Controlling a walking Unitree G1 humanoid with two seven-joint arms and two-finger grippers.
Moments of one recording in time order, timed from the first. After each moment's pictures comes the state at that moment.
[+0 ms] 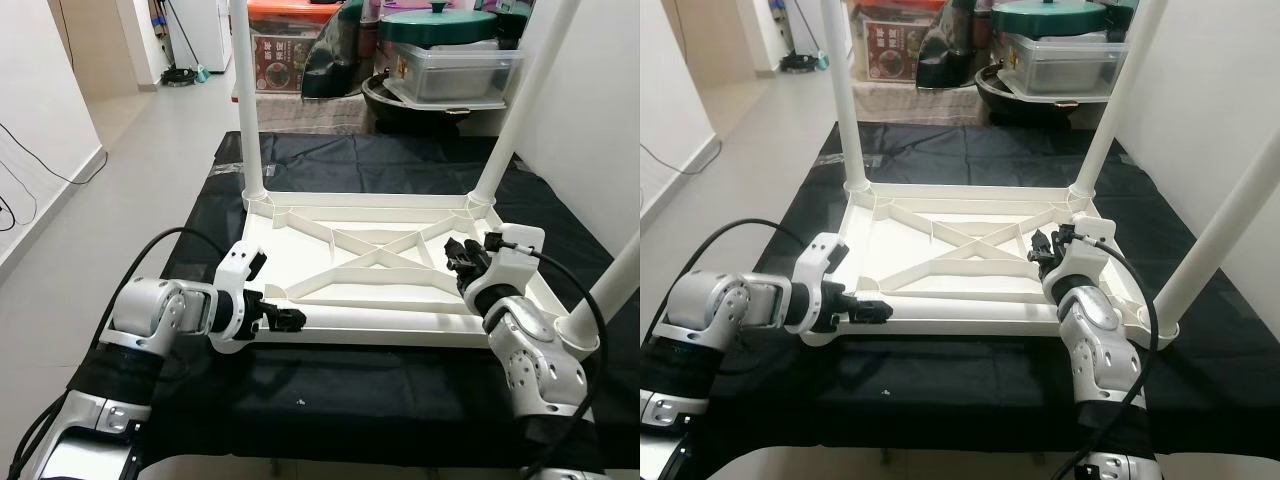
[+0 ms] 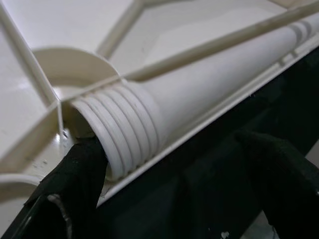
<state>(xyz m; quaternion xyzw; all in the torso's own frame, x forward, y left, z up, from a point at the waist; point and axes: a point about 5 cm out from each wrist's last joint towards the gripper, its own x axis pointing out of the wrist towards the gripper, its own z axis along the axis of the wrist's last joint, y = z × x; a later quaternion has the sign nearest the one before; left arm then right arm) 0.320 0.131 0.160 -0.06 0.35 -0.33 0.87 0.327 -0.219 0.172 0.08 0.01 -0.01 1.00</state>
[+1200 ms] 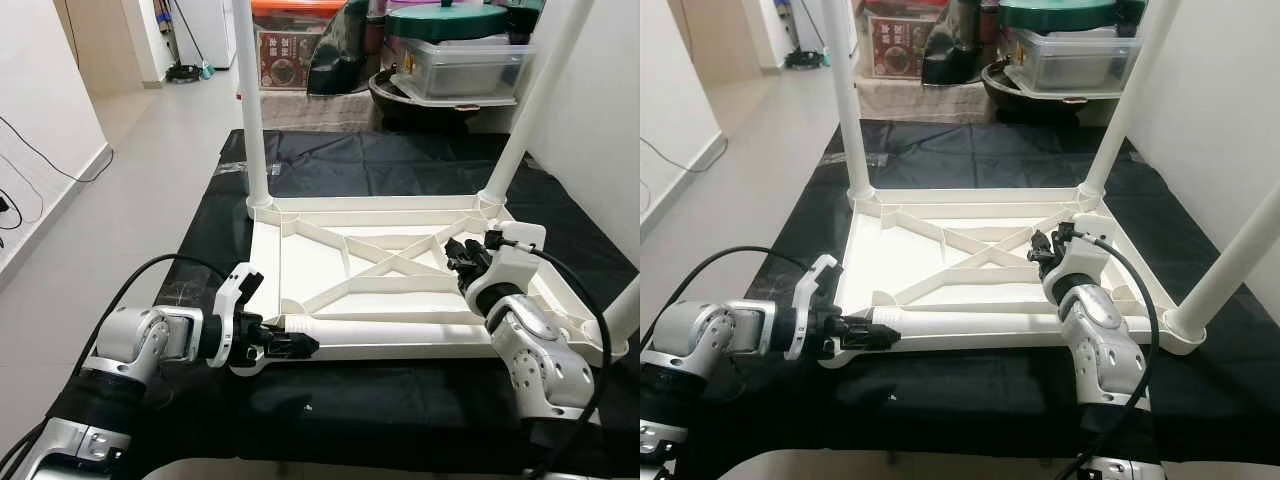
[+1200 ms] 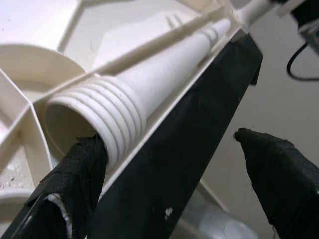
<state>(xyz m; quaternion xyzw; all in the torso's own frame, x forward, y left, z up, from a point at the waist) 0.303 0.134 0.147 -0.15 0.32 -0.47 0.81 0.323 -0.216 0.179 0.08 0.02 -0.01 1.00</state>
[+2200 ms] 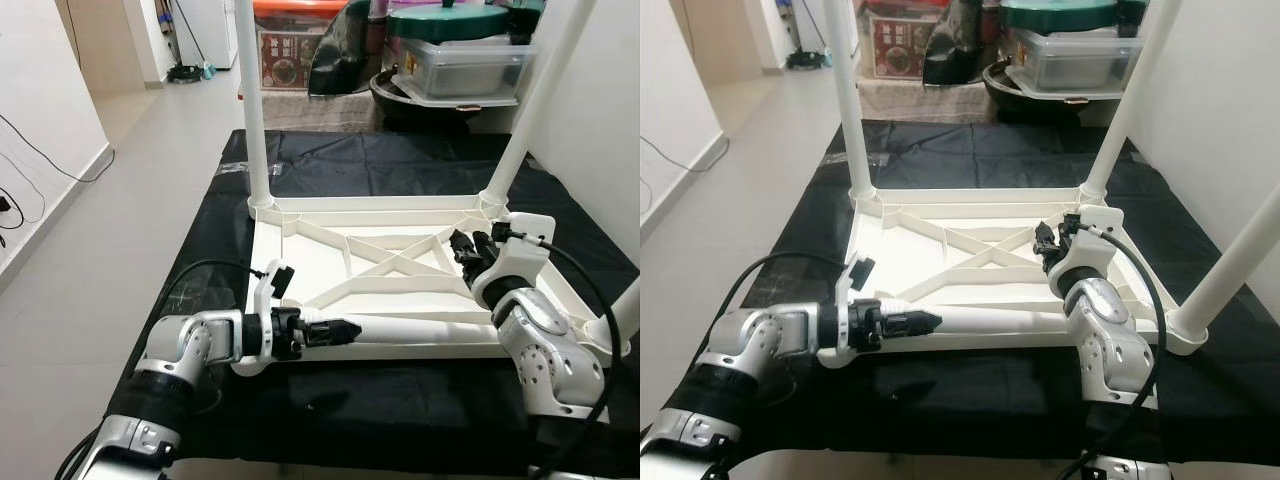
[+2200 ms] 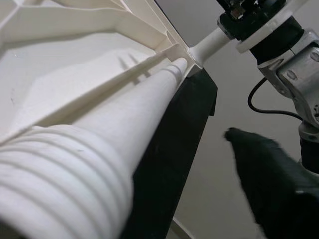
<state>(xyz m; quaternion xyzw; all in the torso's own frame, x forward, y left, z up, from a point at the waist) 0.313 0.086 0.140 -0.23 0.26 -0.52 0.78 0.321 -0.219 0.192 0.07 0.00 -0.01 1.00</state>
